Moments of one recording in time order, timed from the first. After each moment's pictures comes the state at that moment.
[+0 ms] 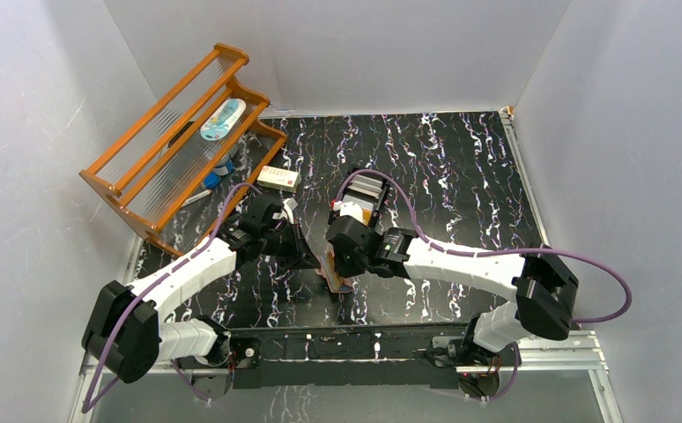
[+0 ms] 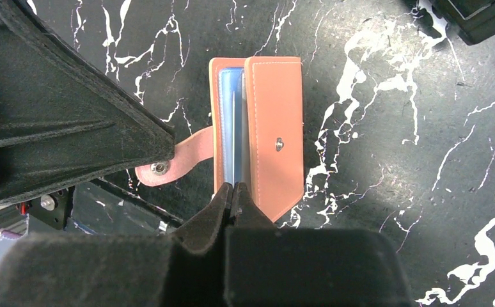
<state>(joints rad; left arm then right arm) -0.57 1.21 0.73 -0.43 0.45 -0.86 1.15 1.46 1.05 -0.52 0.21 0.75</state>
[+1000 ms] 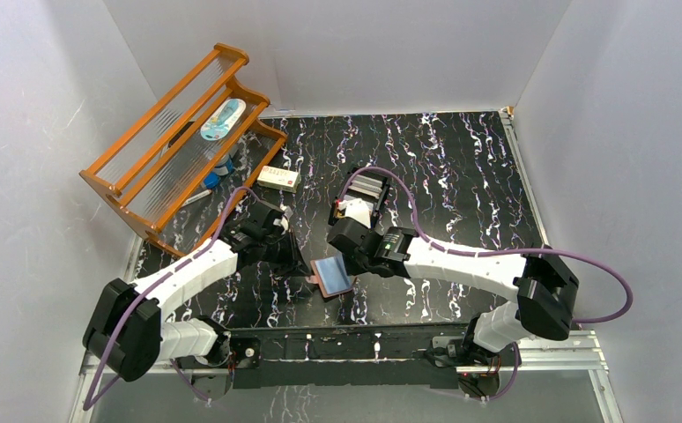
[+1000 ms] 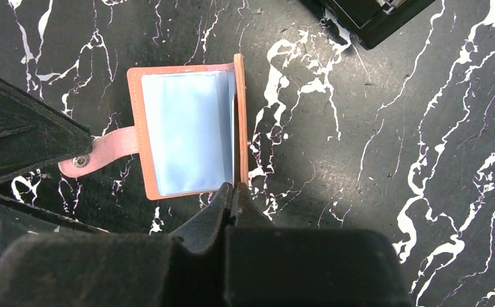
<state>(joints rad) -0.57 1.22 0.69 -0.51 0.35 -0.78 1.15 1.46 1.06 -0.62 0.36 0.72</state>
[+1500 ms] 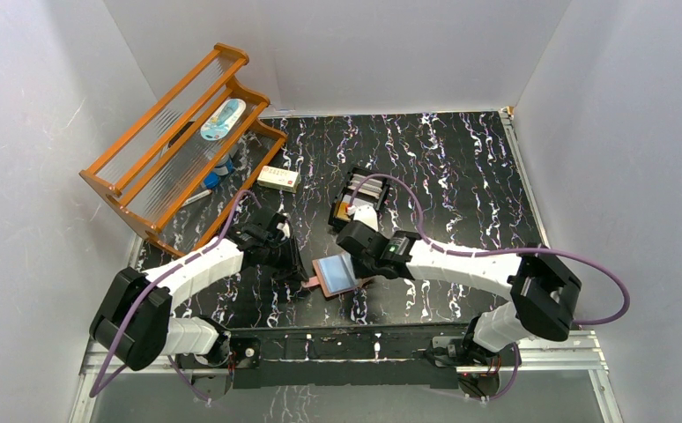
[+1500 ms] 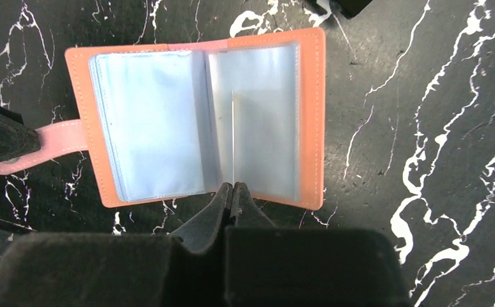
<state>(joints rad) -0.57 1.29 0.66 -0.50 0.30 -0.76 1.10 1.45 0.94 -0.54 0.33 0.70</state>
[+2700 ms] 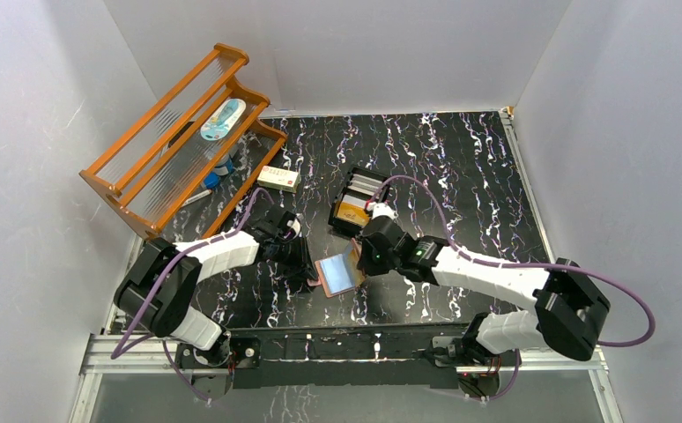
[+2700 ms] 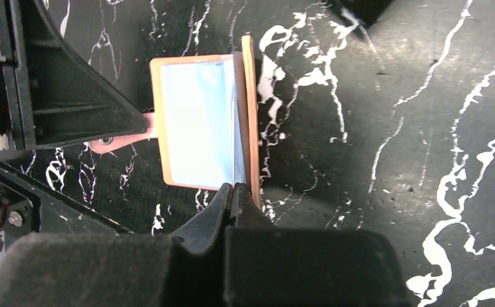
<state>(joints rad) -0.57 1.48 0.67 -0.31 0.40 -0.74 1.01 1.31 0.77 -0.33 0.14 0.71</state>
